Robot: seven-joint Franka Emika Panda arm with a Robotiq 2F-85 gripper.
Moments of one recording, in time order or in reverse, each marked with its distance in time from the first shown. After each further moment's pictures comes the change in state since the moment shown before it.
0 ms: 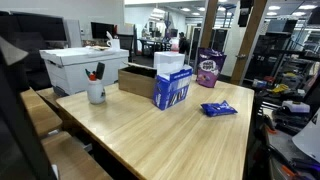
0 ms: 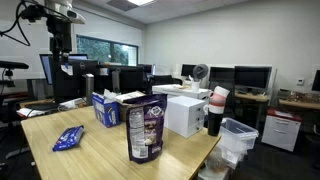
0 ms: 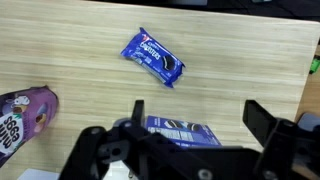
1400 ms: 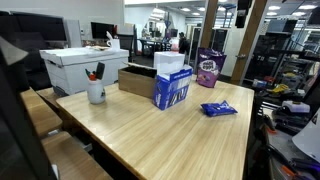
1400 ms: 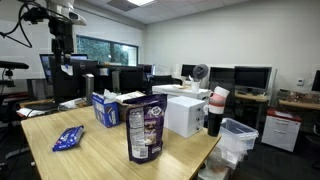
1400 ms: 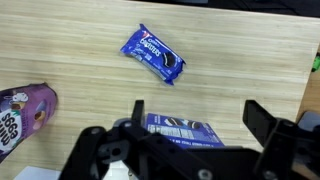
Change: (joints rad) arm 0.000 0.018 0.002 0.000 -0.004 0.025 0.000
